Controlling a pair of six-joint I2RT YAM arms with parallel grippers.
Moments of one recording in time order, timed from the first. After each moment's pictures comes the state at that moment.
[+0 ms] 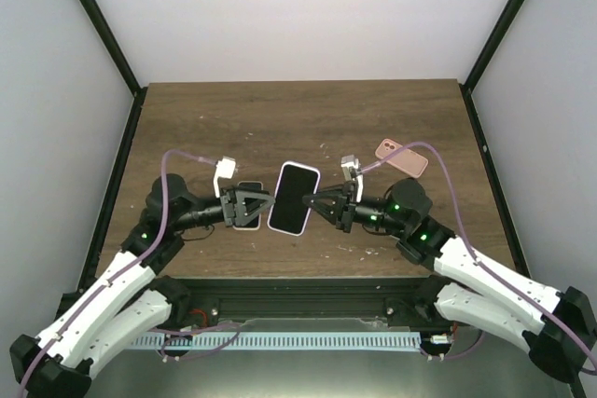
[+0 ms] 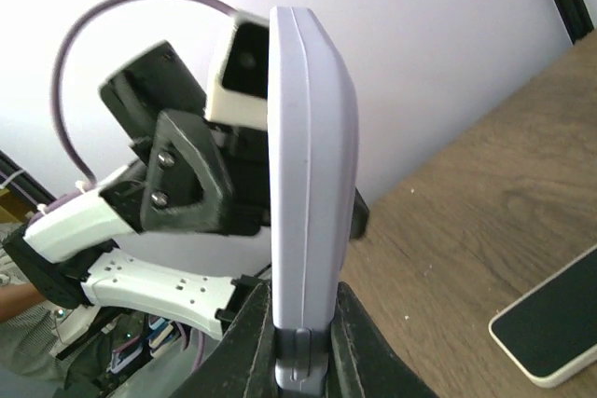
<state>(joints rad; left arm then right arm) -0.56 0.70 0.62 -0.02 0.73 -0.82 0.79 0.86 0.55 0.36 -0.56 0.66</state>
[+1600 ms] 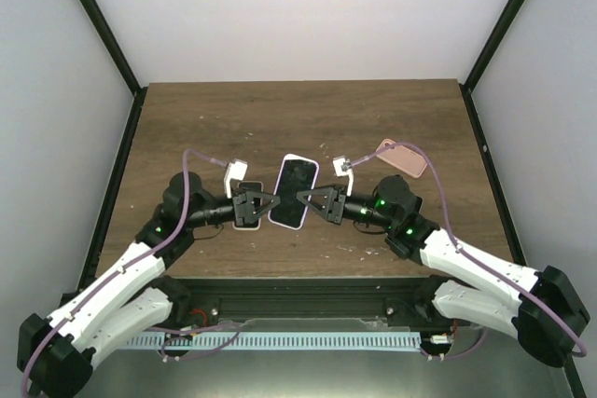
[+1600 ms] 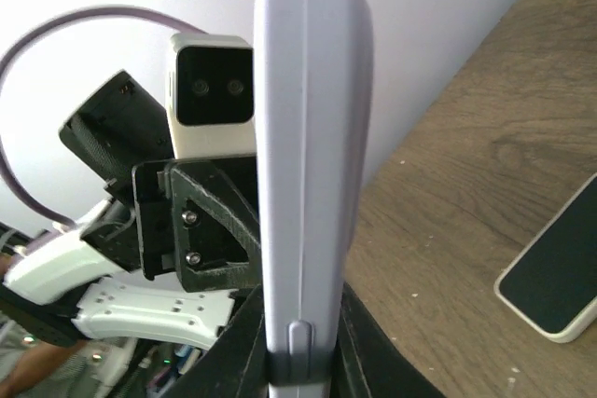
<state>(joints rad) -0.57 0.80 0.54 0.08 0.73 -0.75 0.78 0.99 0.52 0.48 -0.54 0.87</state>
